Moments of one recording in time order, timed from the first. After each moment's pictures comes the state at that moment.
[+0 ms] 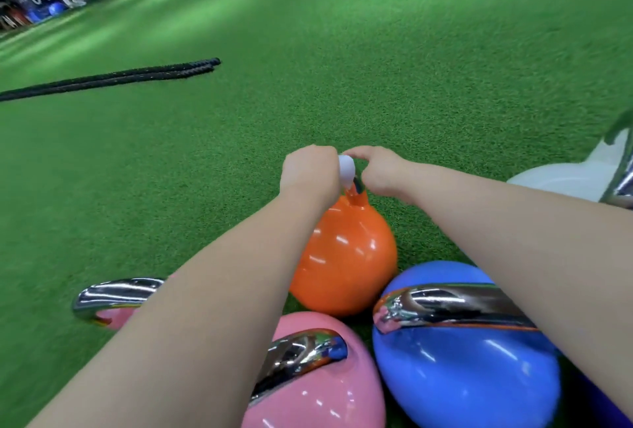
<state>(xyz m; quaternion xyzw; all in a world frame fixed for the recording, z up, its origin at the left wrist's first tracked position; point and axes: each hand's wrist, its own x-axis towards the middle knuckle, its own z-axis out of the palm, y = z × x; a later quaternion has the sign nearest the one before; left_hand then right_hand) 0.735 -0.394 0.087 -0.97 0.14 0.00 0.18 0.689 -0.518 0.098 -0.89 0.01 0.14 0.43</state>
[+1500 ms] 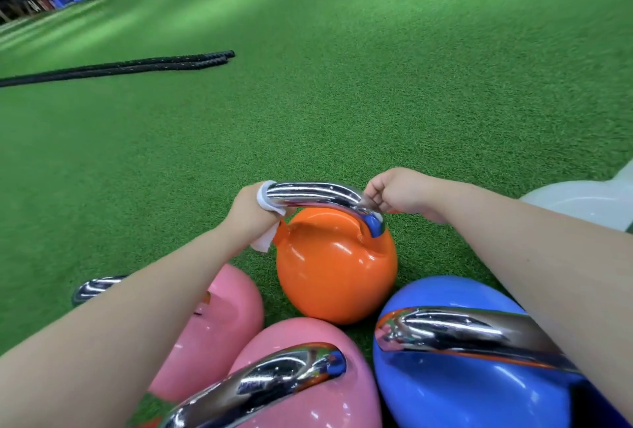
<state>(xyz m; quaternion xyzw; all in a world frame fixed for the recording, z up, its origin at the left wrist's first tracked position) 0.736 -0.288 0.051 -0.96 0.01 0.05 -0.29 0.712 -0.518 0.066 -0.85 -0.01 0.25 0.47</state>
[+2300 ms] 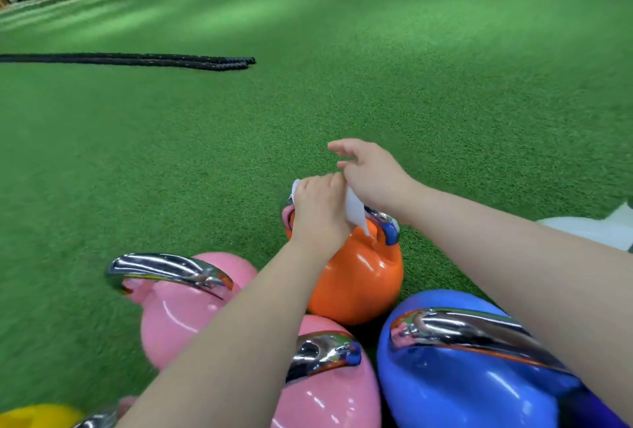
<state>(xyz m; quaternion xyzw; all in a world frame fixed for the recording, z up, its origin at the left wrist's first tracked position) 0.711 -0.347 0.055 -0.97 0.15 -0.17 -0.02 0.709 -0.446 0.116 -0.87 -0.09 0.01 0.48</state>
